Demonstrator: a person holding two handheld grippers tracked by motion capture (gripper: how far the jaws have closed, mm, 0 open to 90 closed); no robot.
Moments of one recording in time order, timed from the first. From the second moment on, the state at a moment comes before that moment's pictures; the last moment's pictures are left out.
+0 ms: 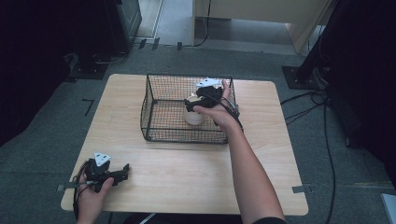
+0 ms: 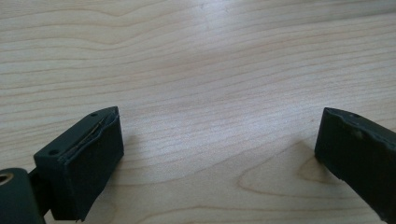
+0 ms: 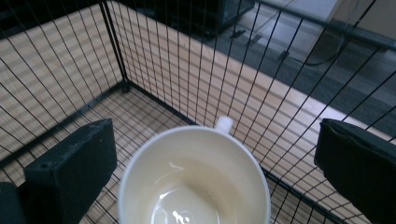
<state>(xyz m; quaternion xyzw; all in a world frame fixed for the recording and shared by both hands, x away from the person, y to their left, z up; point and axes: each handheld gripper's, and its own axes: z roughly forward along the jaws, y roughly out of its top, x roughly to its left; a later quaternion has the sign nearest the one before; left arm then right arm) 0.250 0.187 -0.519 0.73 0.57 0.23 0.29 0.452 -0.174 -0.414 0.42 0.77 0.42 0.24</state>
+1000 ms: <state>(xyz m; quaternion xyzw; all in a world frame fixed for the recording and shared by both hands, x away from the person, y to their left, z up) 0.250 0.187 -0.519 0.73 0.57 0.23 0.29 0.362 -0.197 -0.375 0.42 0.73 0.48 0.25</state>
